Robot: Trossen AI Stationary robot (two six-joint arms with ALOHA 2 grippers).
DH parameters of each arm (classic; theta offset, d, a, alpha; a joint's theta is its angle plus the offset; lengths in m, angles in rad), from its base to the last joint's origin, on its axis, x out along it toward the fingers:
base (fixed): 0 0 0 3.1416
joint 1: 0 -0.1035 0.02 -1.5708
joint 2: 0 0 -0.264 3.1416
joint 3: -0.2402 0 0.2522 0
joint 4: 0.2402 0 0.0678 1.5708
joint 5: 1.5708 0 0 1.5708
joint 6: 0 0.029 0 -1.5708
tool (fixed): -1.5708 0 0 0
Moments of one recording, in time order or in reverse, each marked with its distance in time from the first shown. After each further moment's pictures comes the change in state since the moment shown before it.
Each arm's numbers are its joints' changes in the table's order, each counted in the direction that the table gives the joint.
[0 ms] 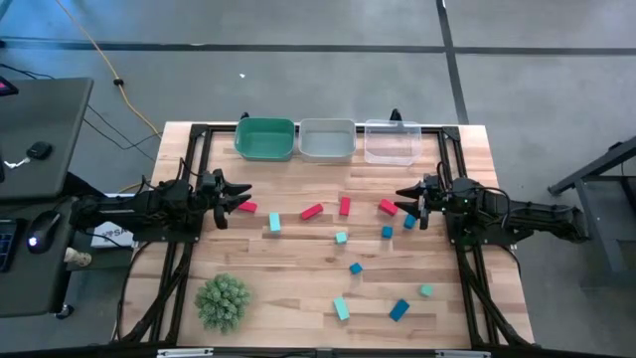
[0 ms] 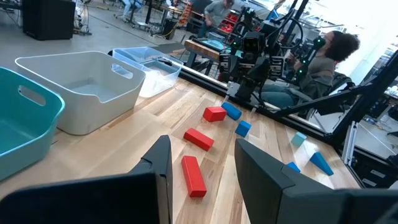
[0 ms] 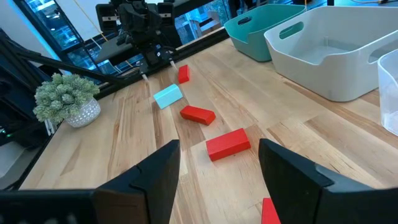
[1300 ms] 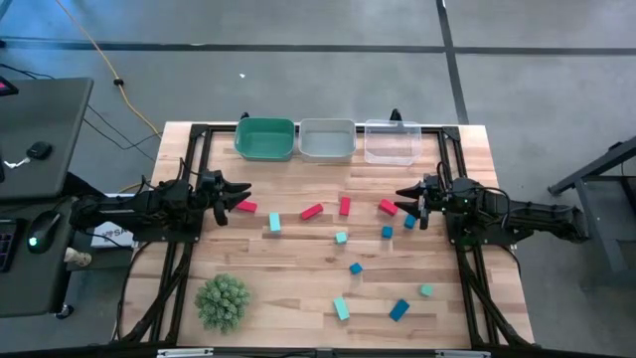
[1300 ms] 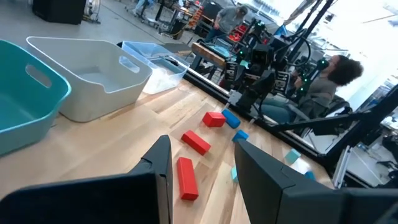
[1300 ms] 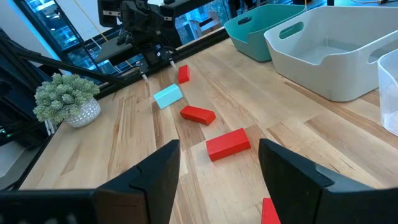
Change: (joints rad) left arm 0.000 0.000 0.000 -0.002 0.035 -0.139; right arm 0.000 0.000 0.000 0.000 0.000 0.000
